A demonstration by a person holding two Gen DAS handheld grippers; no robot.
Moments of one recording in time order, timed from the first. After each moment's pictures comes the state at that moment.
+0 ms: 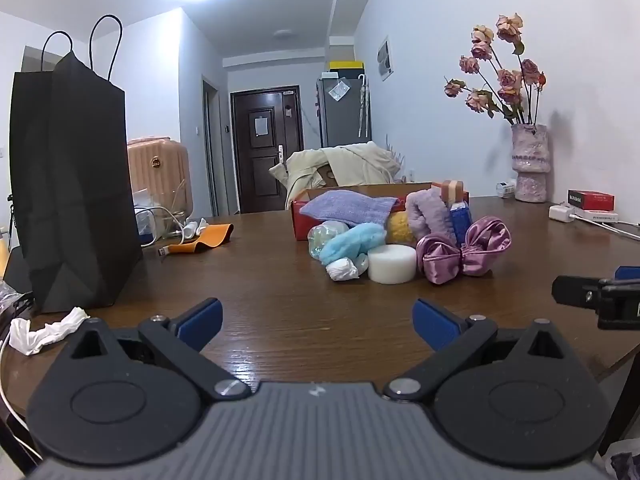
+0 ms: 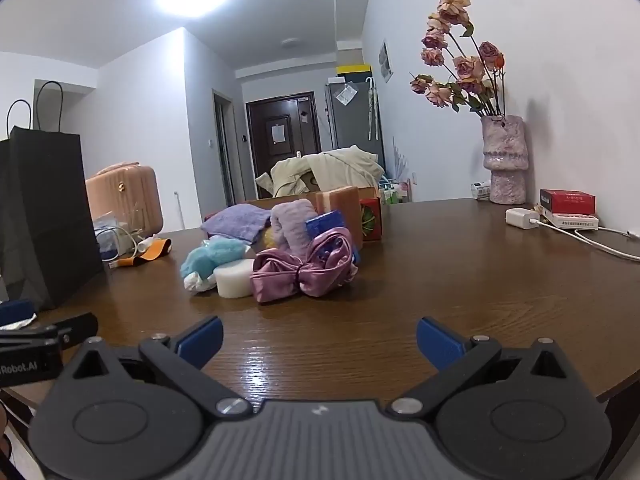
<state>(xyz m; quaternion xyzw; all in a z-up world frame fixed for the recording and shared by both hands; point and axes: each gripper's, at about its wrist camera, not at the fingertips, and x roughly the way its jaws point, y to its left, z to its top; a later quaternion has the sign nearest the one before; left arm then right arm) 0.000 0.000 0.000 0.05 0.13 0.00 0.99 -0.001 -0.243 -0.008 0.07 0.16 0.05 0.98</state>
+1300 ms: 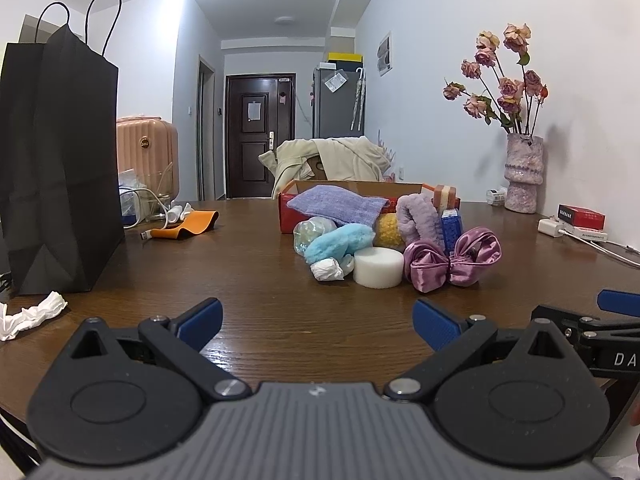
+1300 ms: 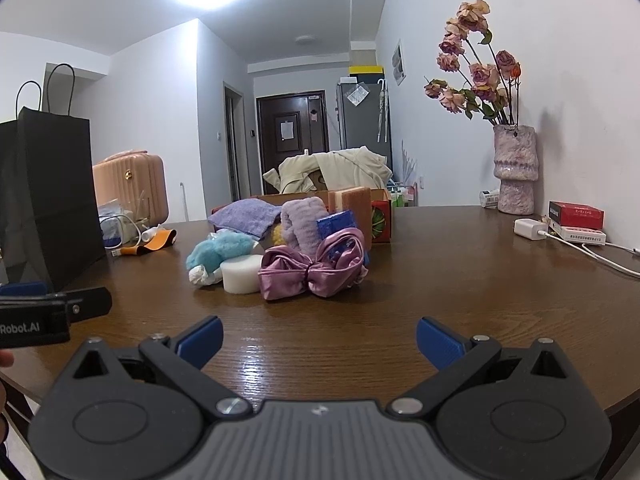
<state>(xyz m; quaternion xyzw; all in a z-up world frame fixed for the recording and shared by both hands) 0.015 0.004 0.007 0.01 0.15 -0.03 0.99 0.000 -0.233 -0.008 0.04 0.15 0.05 0.99</state>
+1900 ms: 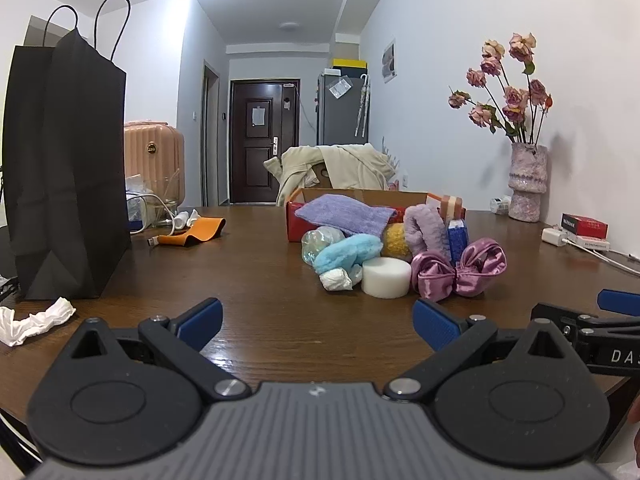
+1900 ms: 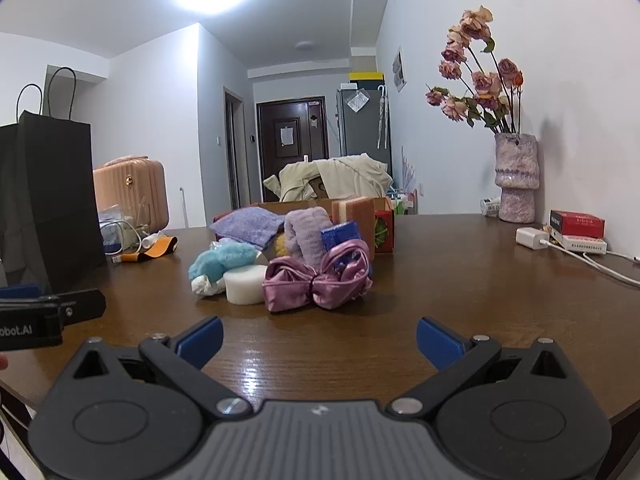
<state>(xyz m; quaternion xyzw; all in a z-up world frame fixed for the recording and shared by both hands) 0.012 0.013 0.014 0.00 0.14 -0.03 0.99 0.002 -0.225 0.000 0.03 0.14 0.05 0.99</state>
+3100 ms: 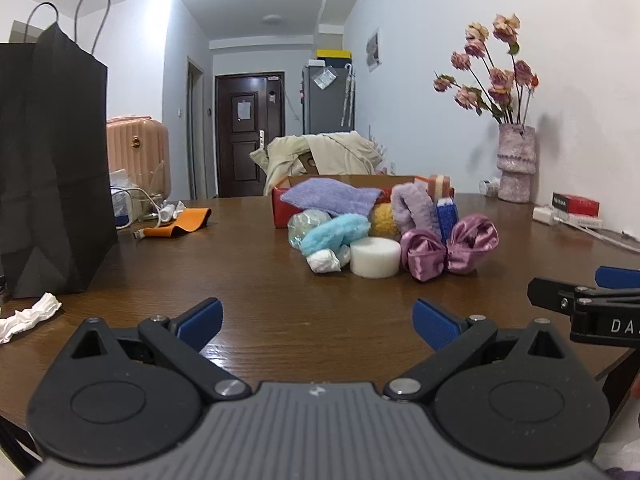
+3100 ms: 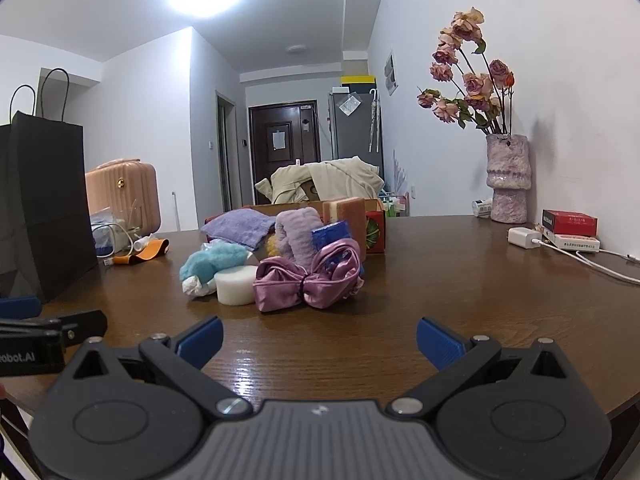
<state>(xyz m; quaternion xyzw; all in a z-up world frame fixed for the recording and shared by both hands) 0.017 0.005 -0.002 0.02 0.15 -0.05 0.99 0.004 -0.229 -0.010 0.04 0.14 0.04 0.99</state>
